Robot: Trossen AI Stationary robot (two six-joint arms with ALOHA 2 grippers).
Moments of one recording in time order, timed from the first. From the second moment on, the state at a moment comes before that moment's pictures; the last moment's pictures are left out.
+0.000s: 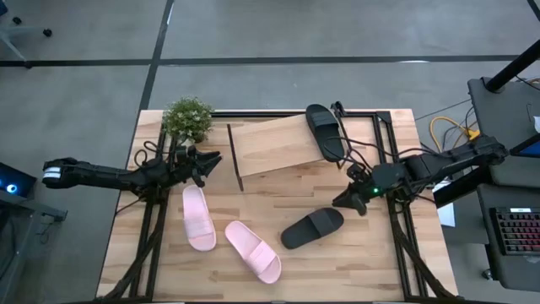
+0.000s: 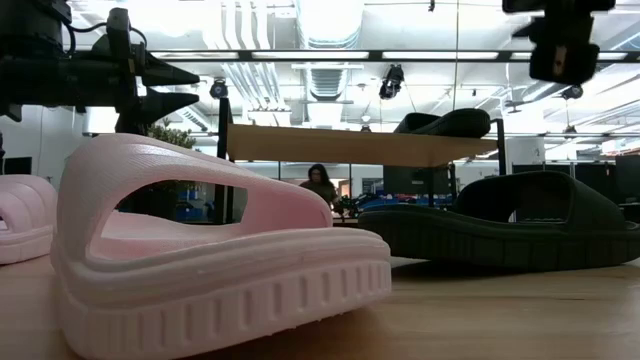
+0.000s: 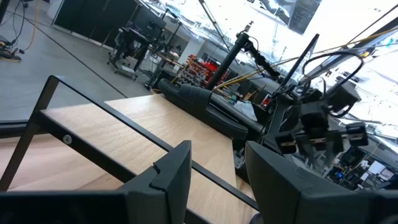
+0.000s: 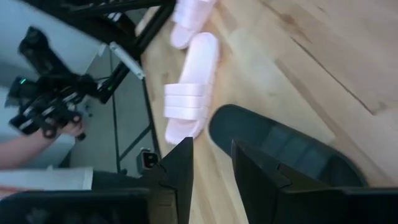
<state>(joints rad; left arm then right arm) 0.05 0.59 0.01 0.75 -0.38 -0.52 0.29 0.80 0.67 -0.41 0.02 1.00</state>
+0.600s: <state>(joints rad) 0.06 0.59 0.01 0.74 -0.38 -0.52 0.29 0.79 0.50 -0.40 0.03 1.30</state>
